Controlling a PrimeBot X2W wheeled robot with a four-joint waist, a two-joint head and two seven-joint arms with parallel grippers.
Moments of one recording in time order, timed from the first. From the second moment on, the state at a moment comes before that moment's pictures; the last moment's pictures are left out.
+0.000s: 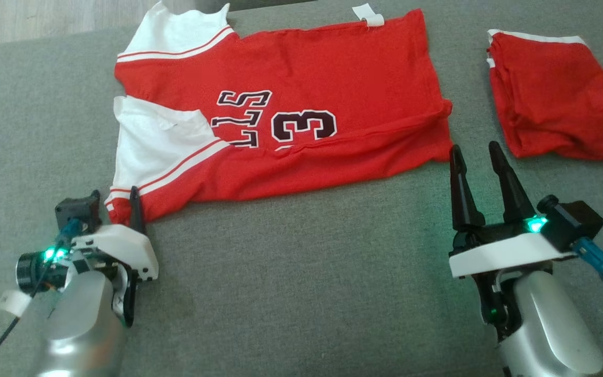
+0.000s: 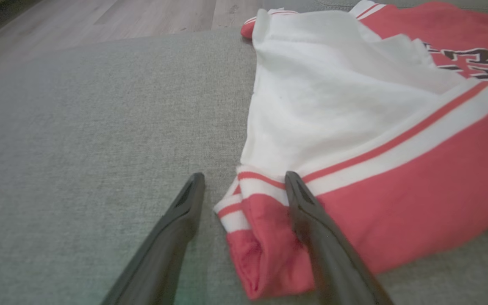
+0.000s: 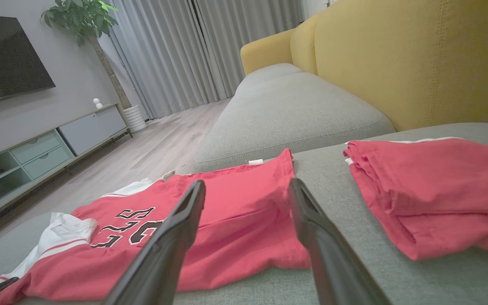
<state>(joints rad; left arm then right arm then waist) -0.53 0.15 -0.16 0.91 -0.26 -0.01 -0.08 -0.23 -0.06 0.15 0.28 0.31 0.13 -0.25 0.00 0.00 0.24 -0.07</state>
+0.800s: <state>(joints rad) -0.55 0.12 -0.20 0.65 -0.25 -0.04 -0.25 -0.50 -0.06 -0.05 0.80 0.26 0.13 -0.08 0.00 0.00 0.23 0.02</state>
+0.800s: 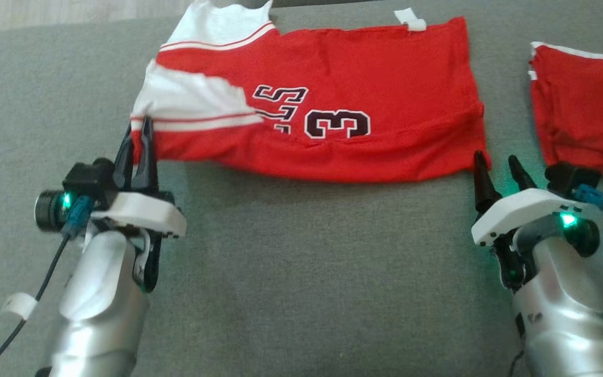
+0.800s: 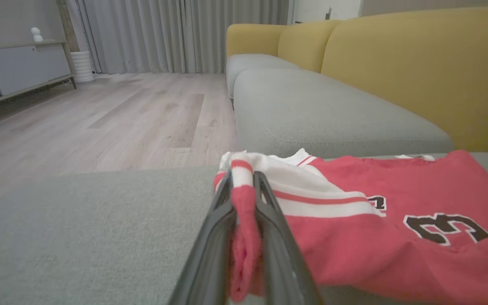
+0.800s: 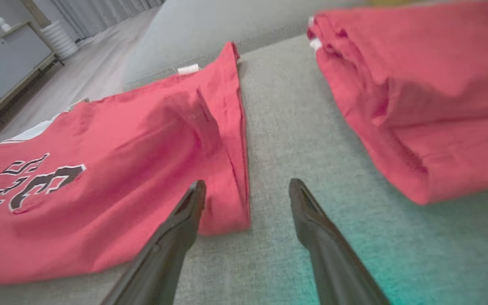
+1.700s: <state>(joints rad) -0.44 0.14 -0.22 0.61 -0.24 -0.03 -0.24 -0.72 -0.06 0.16 1.19 0.37 0.13 -0.19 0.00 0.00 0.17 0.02</state>
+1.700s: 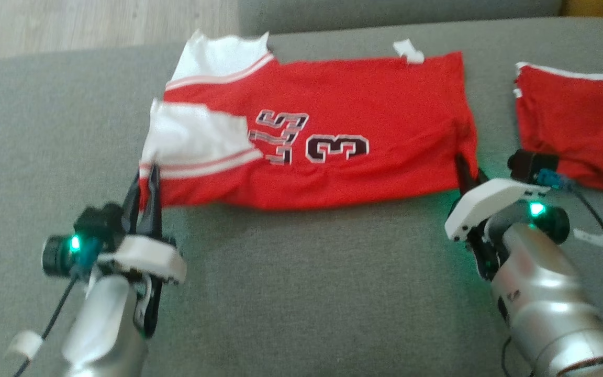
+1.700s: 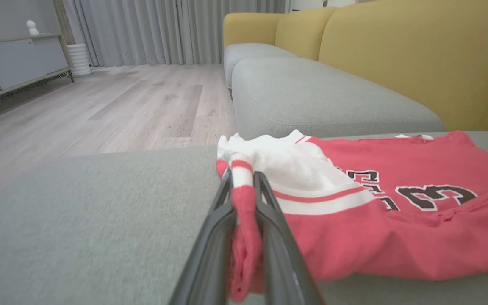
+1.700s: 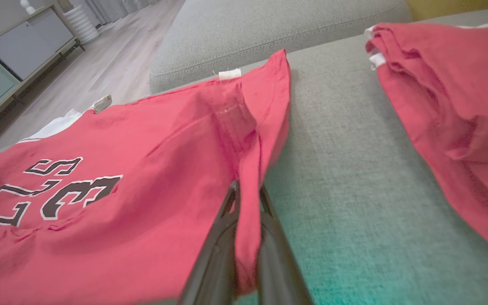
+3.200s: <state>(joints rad) -0.08 0.14 -0.20 0.22 -0.35 0.02 -0.23 -0.19 -0.06 0.03 0.38 0.27 0.13 -0.14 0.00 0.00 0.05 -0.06</state>
